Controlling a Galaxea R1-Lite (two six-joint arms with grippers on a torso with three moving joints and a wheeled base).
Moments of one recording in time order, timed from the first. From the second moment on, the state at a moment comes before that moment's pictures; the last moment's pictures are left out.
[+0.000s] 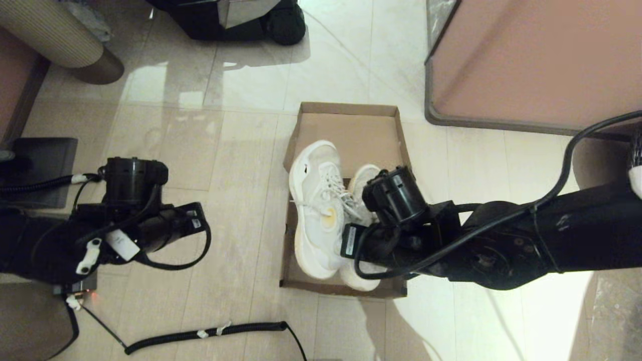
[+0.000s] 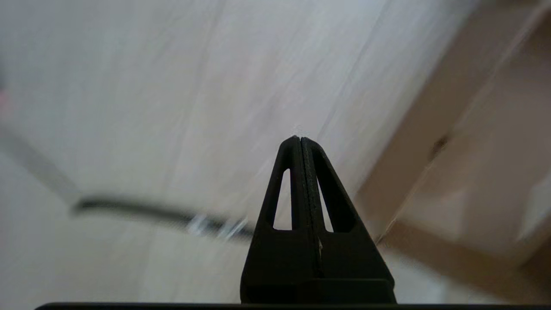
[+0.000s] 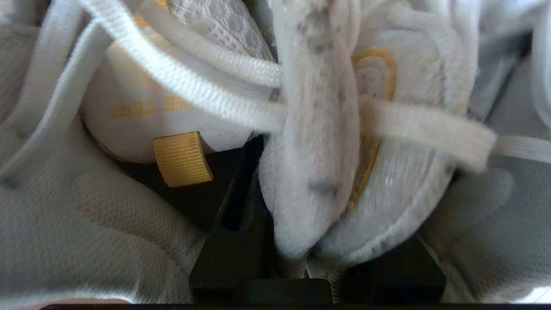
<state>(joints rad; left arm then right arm) -0.22 1.72 -0.85 -0.36 0.39 -0.31 0.79 1.96 -1.26 -0.06 -0.22 0.72</state>
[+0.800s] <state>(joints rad) -0.20 1.57 -0.58 -0.26 0.46 -0.38 0.81 2.02 -1.30 0.06 -0.38 0.63</state>
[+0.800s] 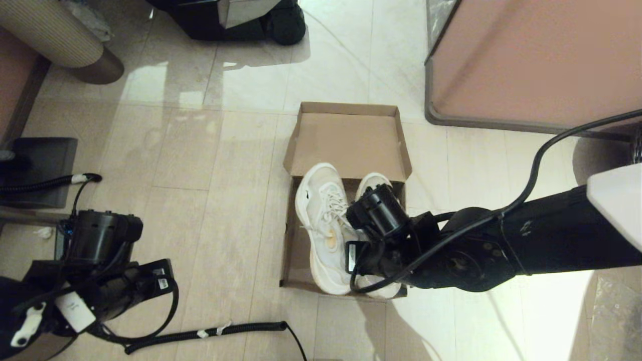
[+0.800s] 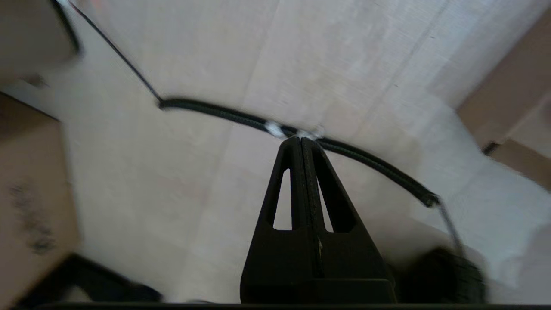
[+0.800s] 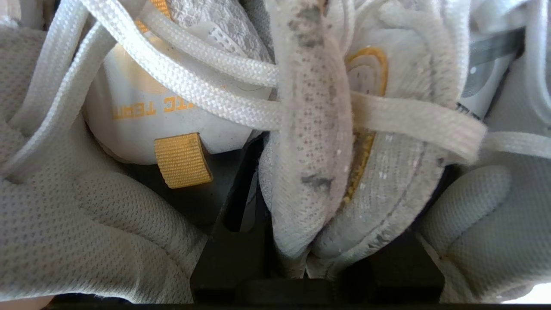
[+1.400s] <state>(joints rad) -0.23 1.56 -0.67 -0.26 0.46 -0.42 0.80 2.29 -1.35 -0.10 -0.42 0.70</state>
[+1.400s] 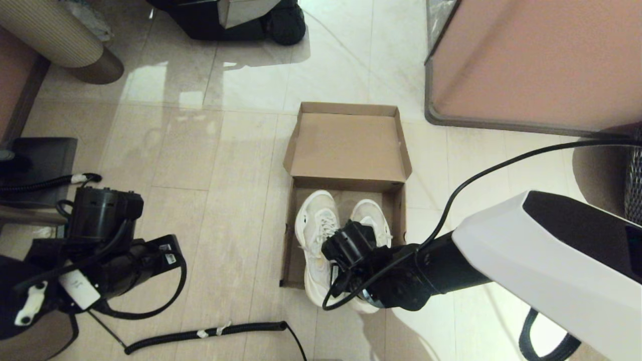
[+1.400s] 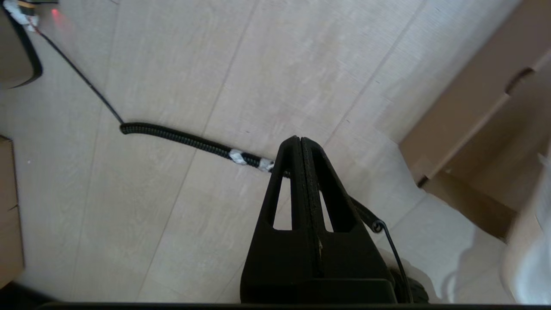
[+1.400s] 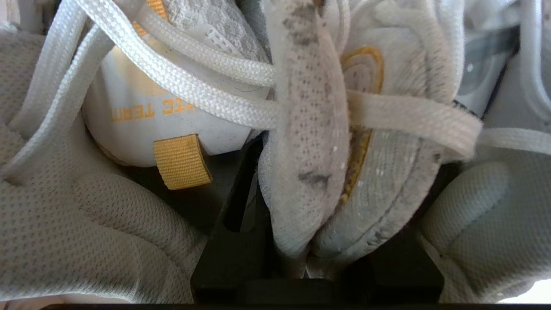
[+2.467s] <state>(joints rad) -0.28 1.53 -0.65 -0.26 0.46 -0.47 0.71 2.46 -1.54 -0.20 -0.54 0.58</state>
